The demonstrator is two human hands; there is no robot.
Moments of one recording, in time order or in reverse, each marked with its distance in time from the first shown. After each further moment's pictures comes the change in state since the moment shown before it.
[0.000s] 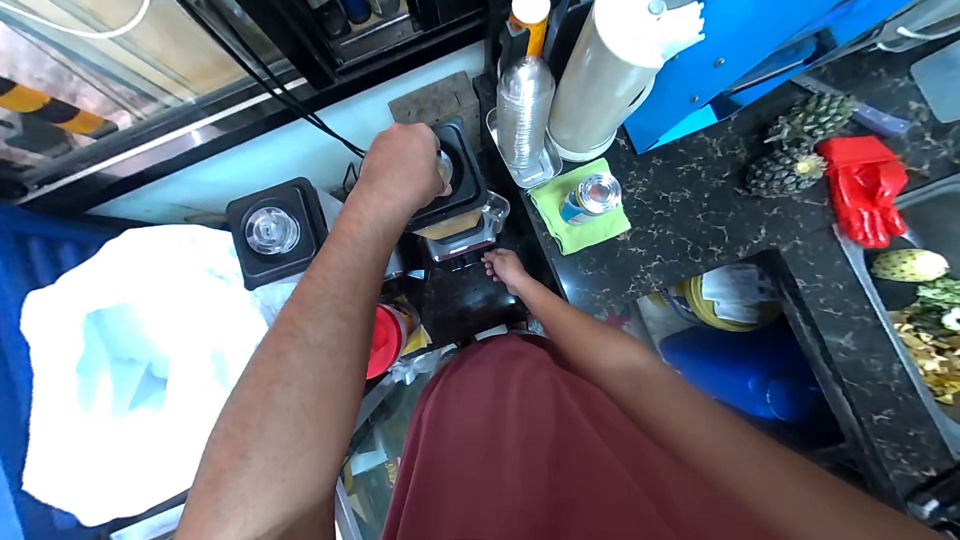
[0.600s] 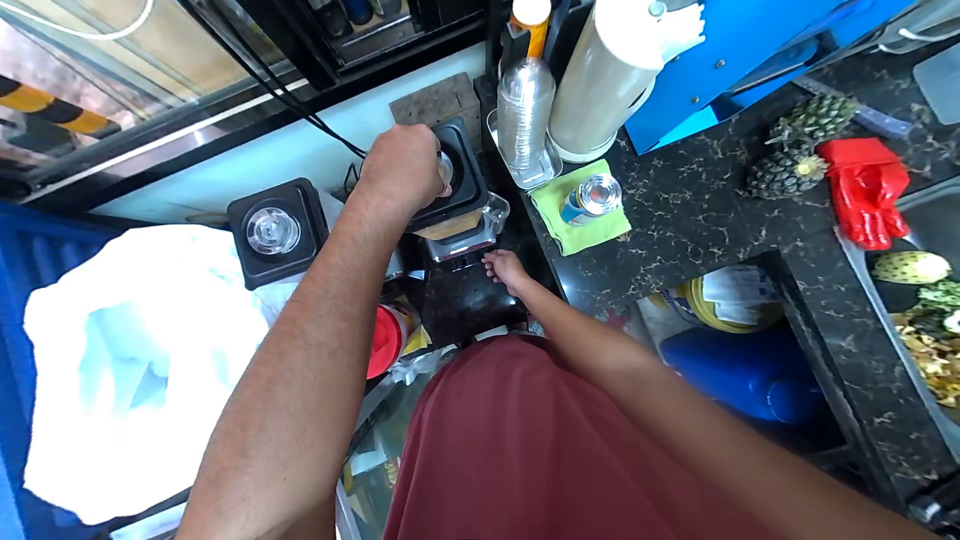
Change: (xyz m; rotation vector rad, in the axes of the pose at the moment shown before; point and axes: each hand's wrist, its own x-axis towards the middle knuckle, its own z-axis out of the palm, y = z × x) left_hand 0.002 -0.001 0.001 0.004 -0.007 -0.002; right_hand -0.002 0.000 -0.001 0.021 -0.004 0.010
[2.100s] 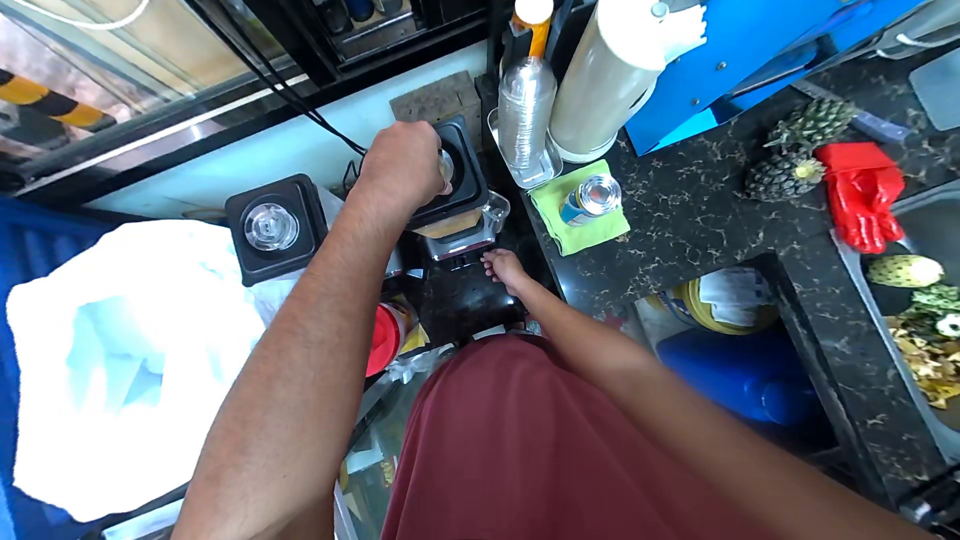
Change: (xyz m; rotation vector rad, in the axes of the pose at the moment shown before) left_hand -0.002 0.001 -0.002 0.000 -0.008 -0.008; right_hand -0.001 -0.001 0.000 -0.015 0.002 -0.006
